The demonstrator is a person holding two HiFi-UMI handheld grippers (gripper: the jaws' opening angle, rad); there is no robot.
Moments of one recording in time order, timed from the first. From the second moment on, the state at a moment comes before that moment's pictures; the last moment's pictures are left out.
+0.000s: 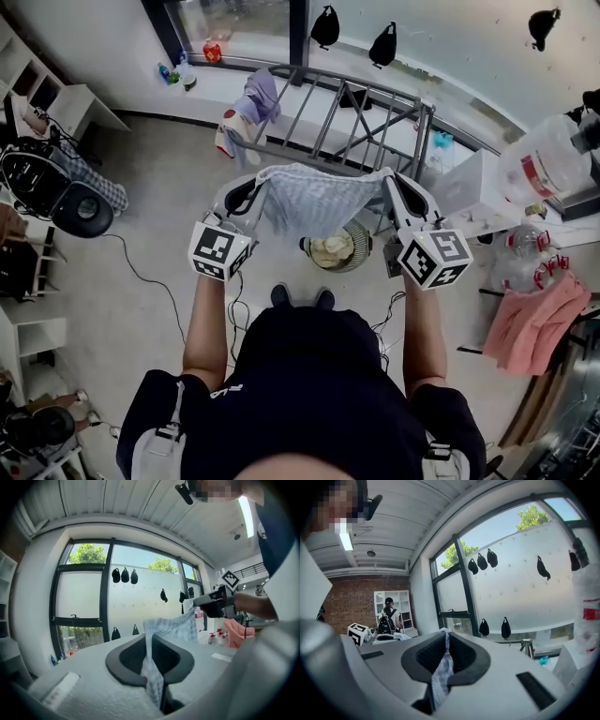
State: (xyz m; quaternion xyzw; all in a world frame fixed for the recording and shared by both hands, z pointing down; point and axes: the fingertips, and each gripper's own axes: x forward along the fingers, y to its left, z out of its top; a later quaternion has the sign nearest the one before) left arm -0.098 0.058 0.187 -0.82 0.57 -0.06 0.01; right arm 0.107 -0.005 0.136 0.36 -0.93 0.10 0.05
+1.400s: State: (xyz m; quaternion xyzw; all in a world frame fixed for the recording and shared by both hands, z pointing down) left arm -0.270 -0.136 0.040 -0.76 0.64 0.00 0.06; right arm -0.063 -0.188 -0.012 0.40 -0.92 -0.06 -0.01
